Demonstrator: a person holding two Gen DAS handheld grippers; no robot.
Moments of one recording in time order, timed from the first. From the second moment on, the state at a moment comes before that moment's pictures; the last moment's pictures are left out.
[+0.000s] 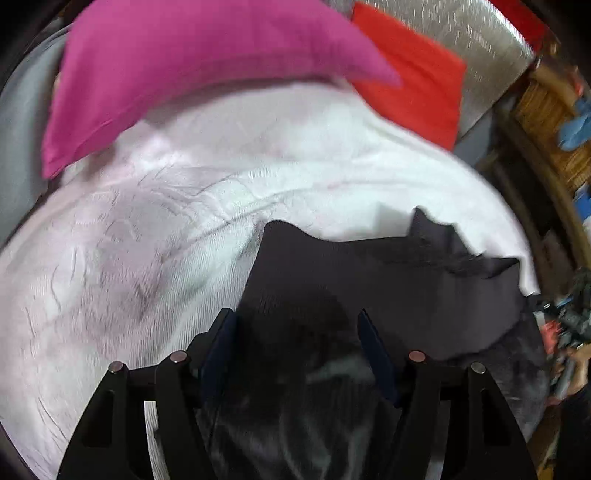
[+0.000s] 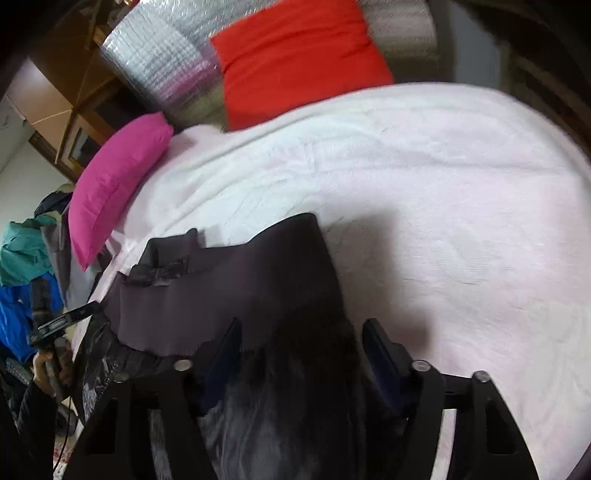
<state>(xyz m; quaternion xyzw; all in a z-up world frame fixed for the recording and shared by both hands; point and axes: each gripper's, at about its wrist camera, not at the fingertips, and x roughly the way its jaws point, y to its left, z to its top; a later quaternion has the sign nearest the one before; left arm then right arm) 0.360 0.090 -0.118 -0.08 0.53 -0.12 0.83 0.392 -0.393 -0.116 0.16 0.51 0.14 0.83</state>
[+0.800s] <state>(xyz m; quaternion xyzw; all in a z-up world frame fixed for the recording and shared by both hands) 0.380 0.112 -0.134 -0.07 0.51 -0.04 0.86 0.404 -0.424 -0.117 0.19 0.49 0.05 0.85</state>
